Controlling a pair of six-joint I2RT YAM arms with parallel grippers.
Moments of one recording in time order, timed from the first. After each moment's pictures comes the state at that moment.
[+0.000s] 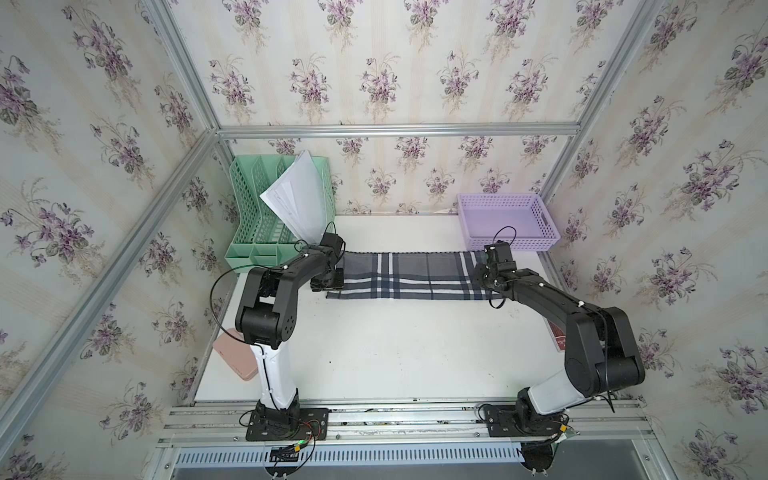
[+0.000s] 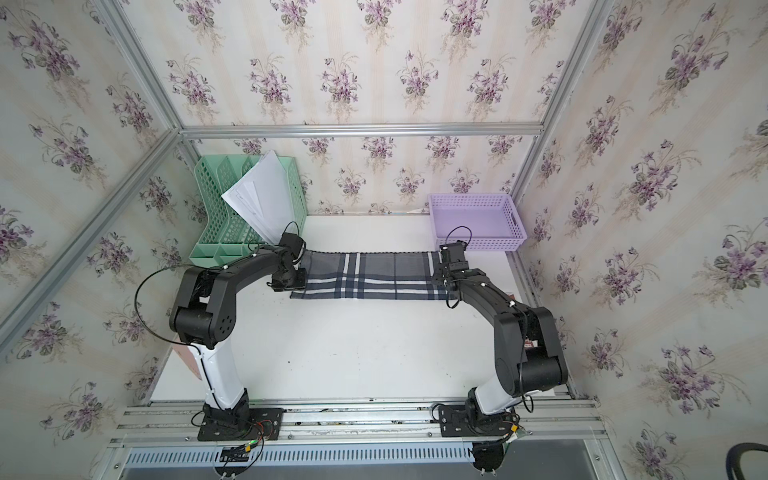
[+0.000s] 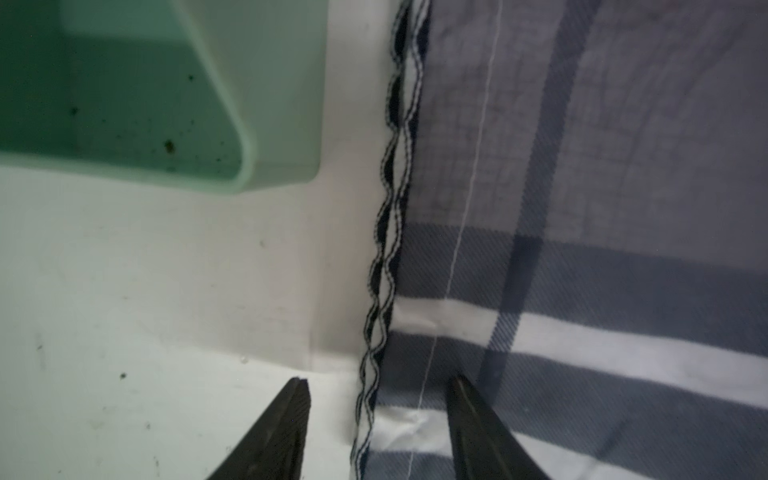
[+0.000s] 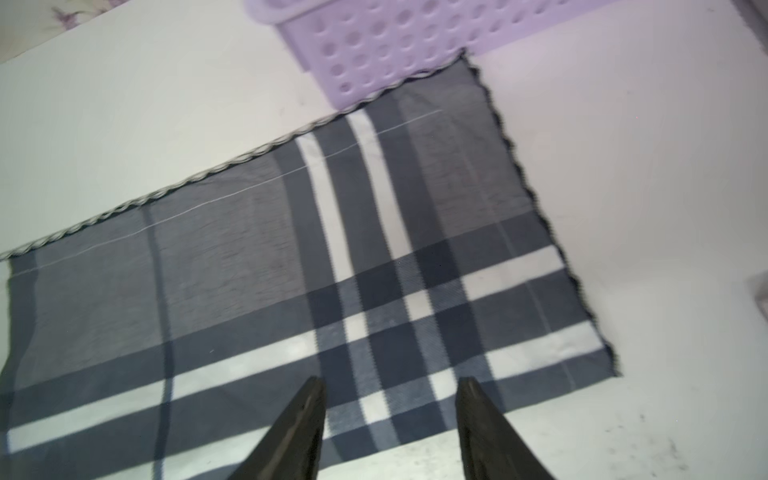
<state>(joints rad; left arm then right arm) -0.19 2.00 1.36 -0.72 -0.13 -0.27 0.16 1.56 0.93 -0.32 0.16 0.48</state>
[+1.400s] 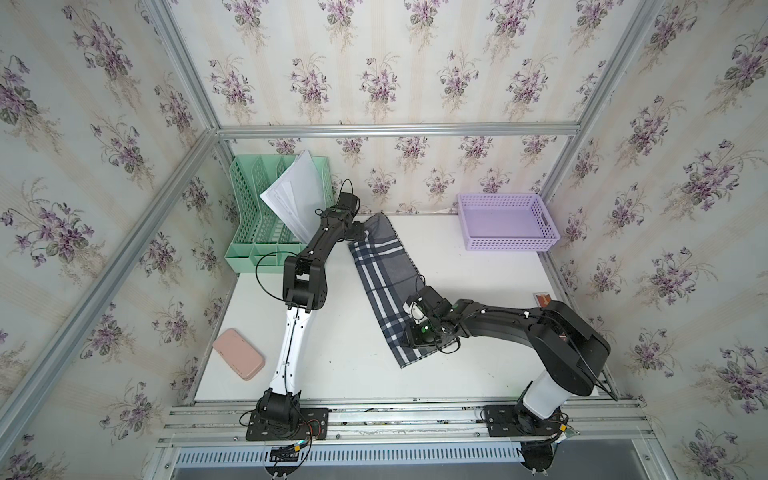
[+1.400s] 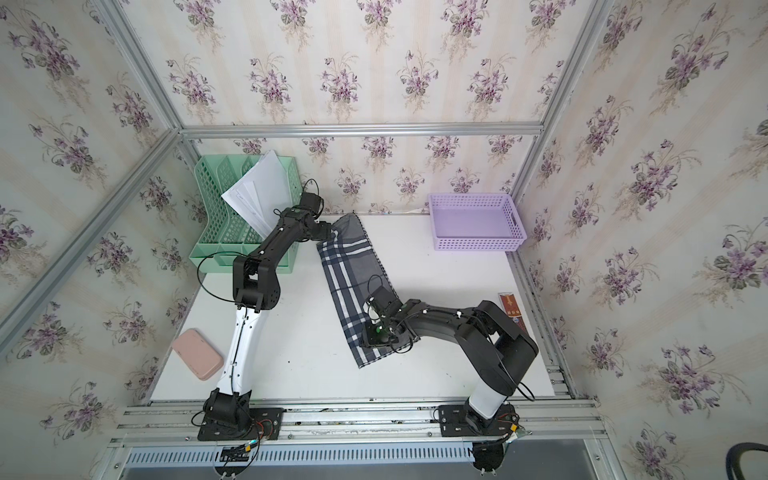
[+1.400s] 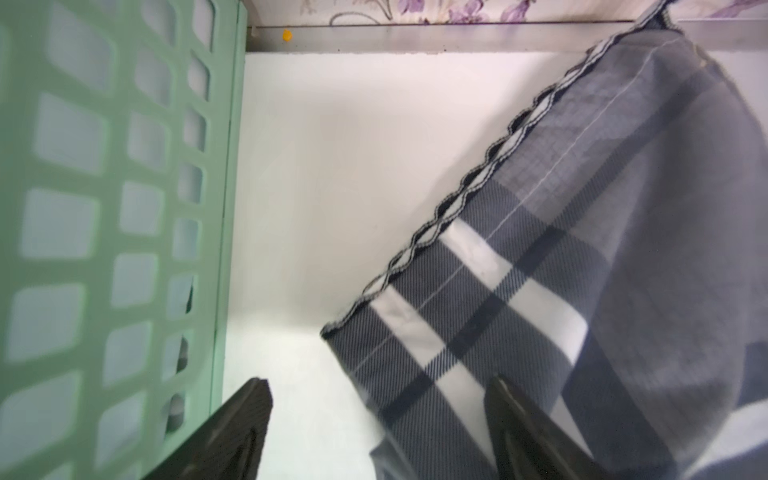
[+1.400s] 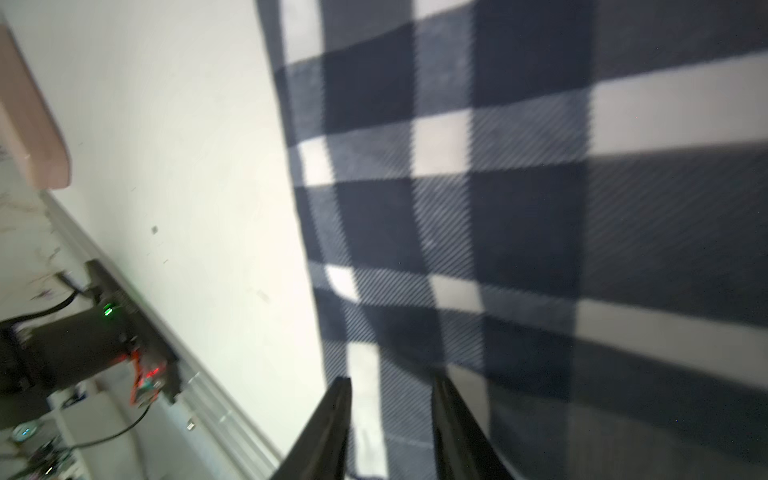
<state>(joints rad) -0.20 2.60 2.43 -0.87 -0.14 -0.19 0.83 1.64 0.88 -0.36 -0.40 0.65</state>
